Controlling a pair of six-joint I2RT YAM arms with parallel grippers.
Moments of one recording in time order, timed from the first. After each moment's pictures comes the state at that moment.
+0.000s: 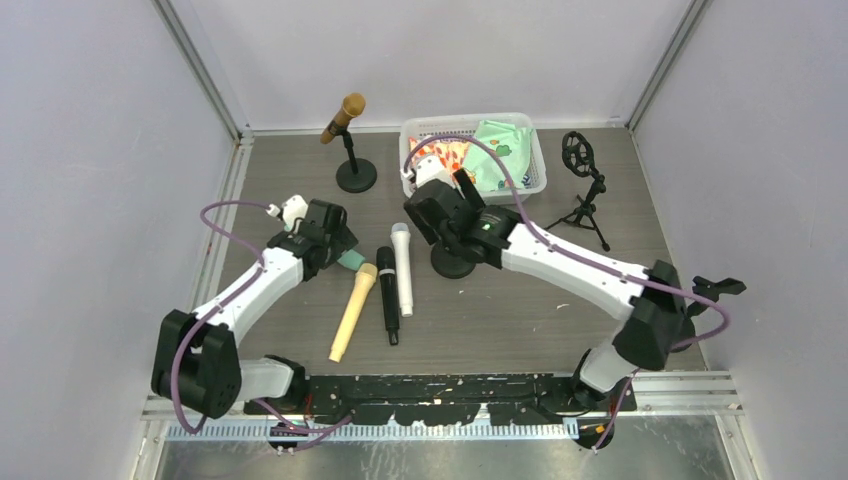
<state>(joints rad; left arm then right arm) -0.36 1.26 0.83 -0.53 -0.41 -0.90 0.97 1.61 1.45 -0.57 0.69 0.07</state>
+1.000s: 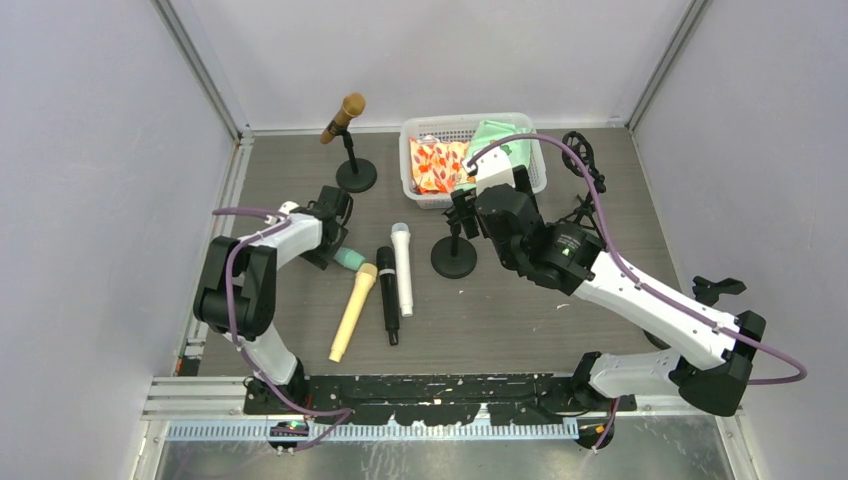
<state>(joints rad) -0.26 1.69 0.99 -0.53 -0.49 -1.31 0.96 1.22 1.30 -0.55 0.75 0.07</state>
